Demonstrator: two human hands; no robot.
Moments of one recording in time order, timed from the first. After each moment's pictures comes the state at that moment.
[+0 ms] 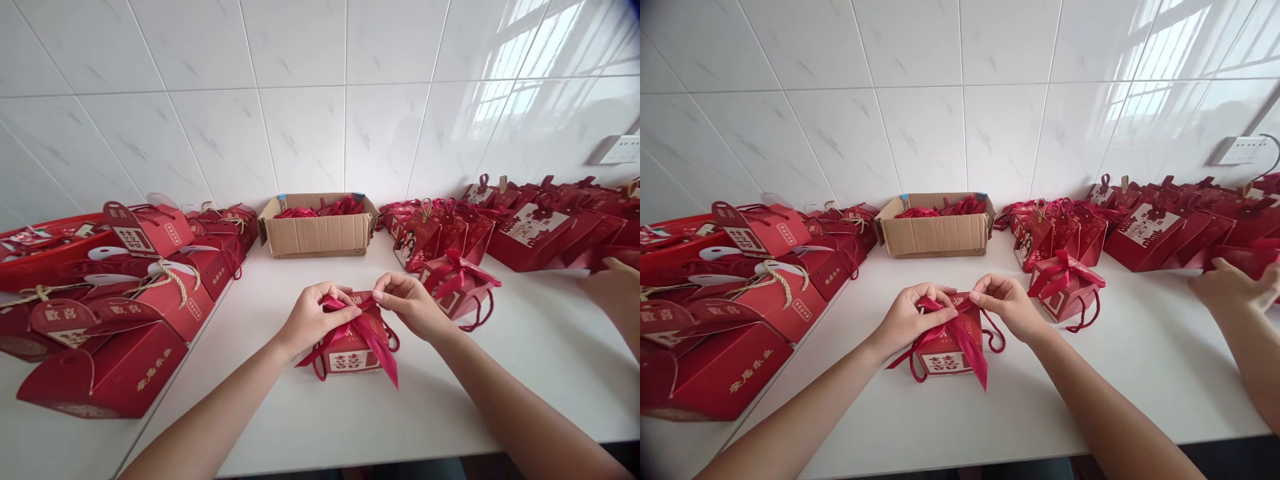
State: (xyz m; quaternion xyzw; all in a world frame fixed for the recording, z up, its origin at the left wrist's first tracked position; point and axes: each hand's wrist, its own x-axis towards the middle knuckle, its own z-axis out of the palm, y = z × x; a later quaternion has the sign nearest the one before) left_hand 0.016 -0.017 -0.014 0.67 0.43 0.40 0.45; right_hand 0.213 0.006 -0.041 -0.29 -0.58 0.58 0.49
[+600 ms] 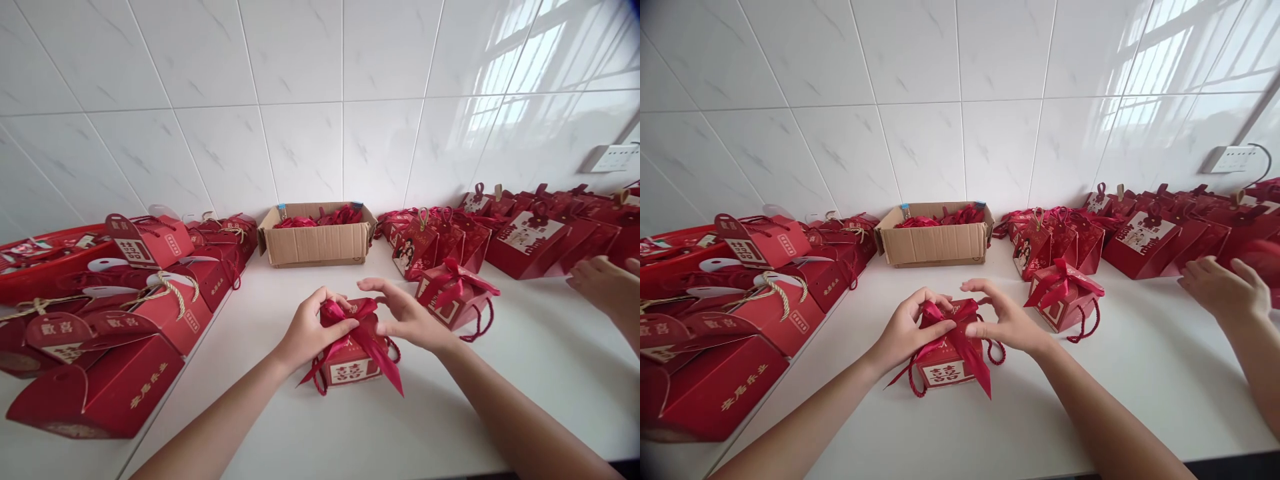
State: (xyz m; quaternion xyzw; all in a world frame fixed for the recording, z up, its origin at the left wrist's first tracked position) left_hand 0.012 -0.015 -0.017 0.71 0.42 0.40 0.39; right_hand 0.221 0.008 -0.042 -0.27 -0.76 0.42 0.42
